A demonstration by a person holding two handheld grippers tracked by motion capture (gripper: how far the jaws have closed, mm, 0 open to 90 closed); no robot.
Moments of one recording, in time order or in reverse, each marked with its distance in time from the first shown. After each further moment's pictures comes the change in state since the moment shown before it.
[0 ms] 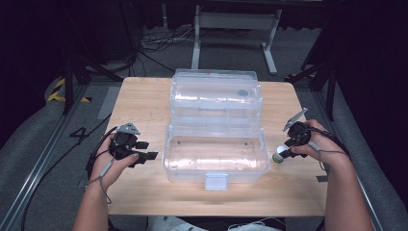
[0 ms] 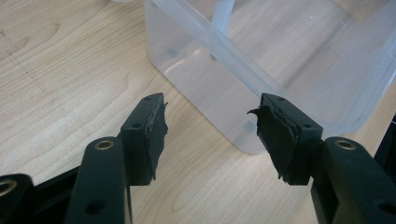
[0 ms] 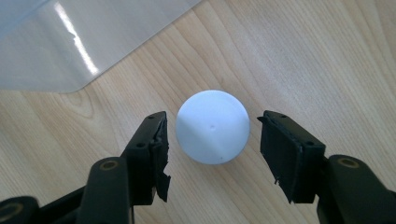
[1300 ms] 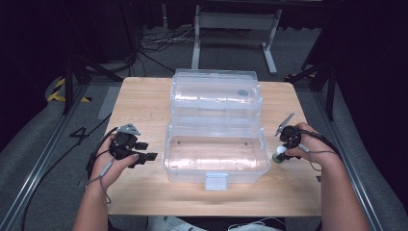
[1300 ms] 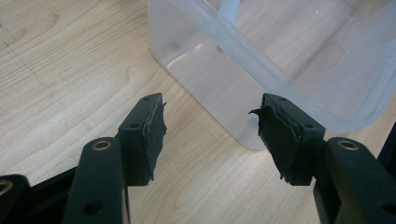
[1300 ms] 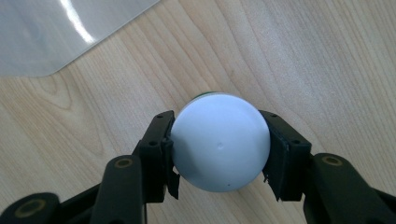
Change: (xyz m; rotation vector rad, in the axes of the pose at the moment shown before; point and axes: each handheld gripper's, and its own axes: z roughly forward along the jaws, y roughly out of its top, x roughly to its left) left arm 0.003 -0.002 0.003 0.014 -0.001 -0.009; right arm 0.001 0.009 0.027 0.107 0.003 -0.065
